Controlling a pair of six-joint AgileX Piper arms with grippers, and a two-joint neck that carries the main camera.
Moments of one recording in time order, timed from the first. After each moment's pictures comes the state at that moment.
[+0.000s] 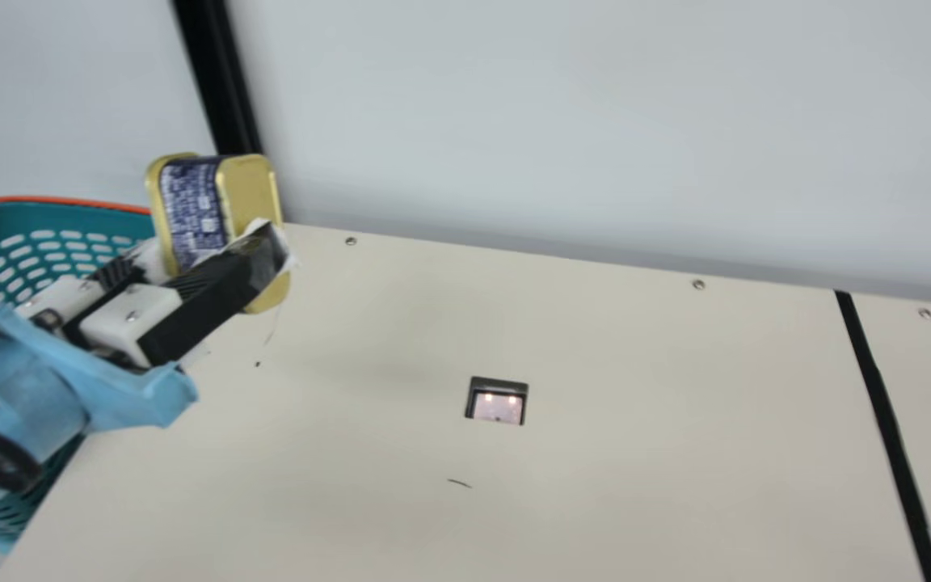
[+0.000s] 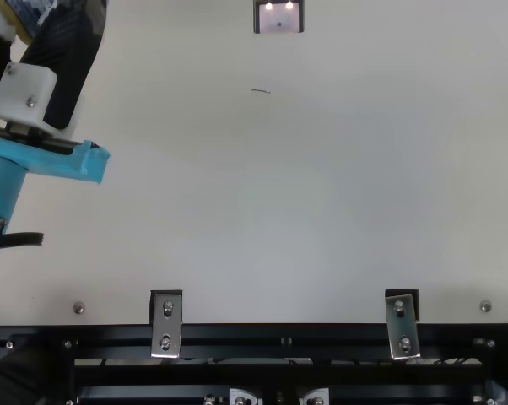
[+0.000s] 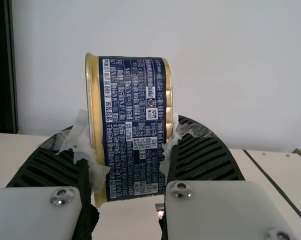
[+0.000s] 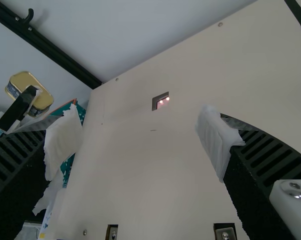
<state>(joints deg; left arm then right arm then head) -27.0 52.7 -32.6 -62.0 -12.1 40.1 -0.6 21.6 -57.9 21.5 69.9 23.2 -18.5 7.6</state>
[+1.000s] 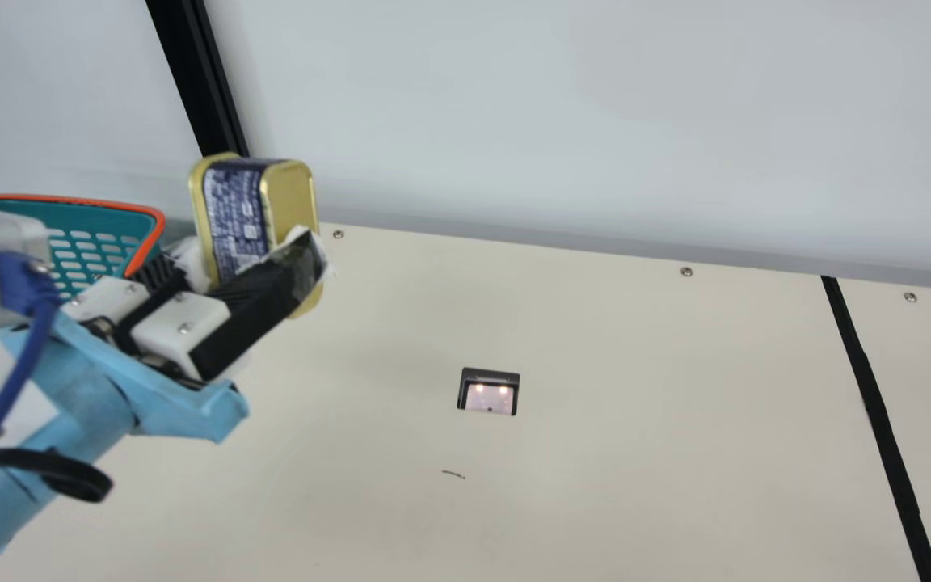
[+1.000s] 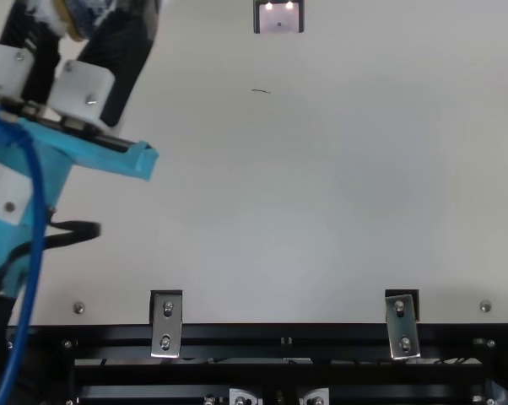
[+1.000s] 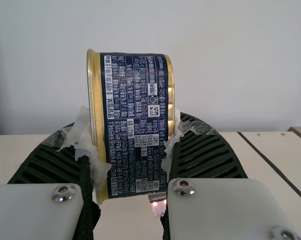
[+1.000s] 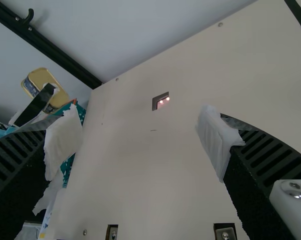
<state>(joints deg) -31.5 58.4 -31.8 -44.8 -15.6 25.2 -0.6 21.6 -57.9 21.5 69.9 23.2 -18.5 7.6</state>
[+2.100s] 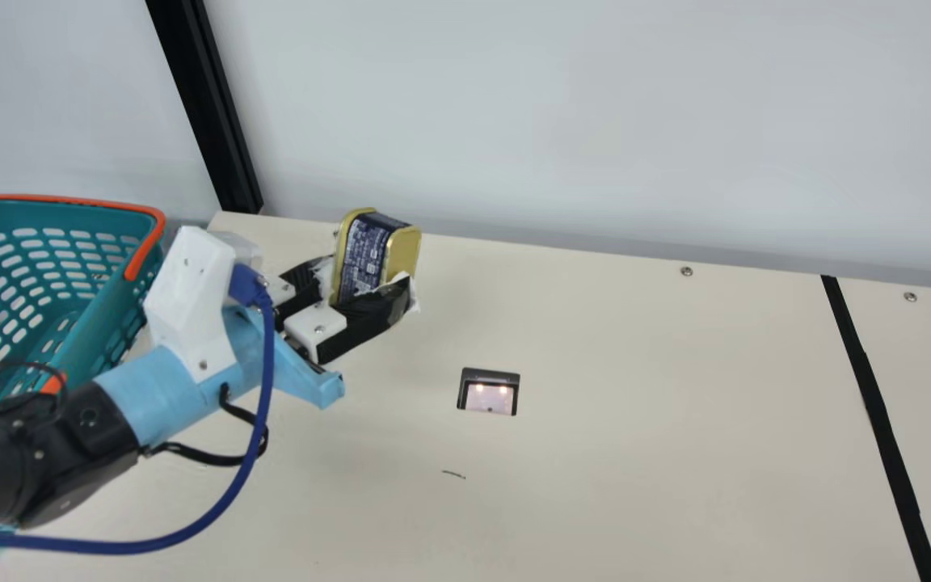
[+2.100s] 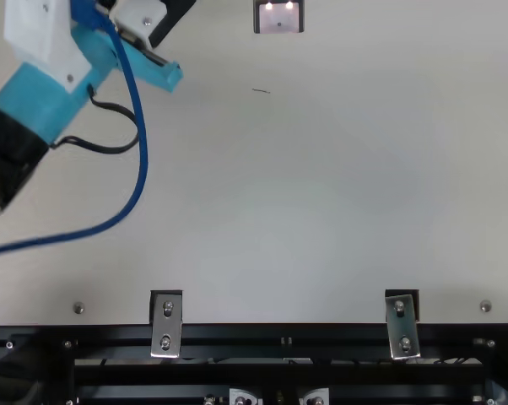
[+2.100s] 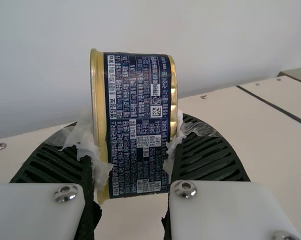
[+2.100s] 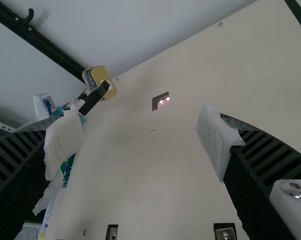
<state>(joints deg) -9.1 98.3 -36.5 35.9 -47.5 -30.1 -0.6 21.6 -57.9 21.5 69.9 23.2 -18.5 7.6</state>
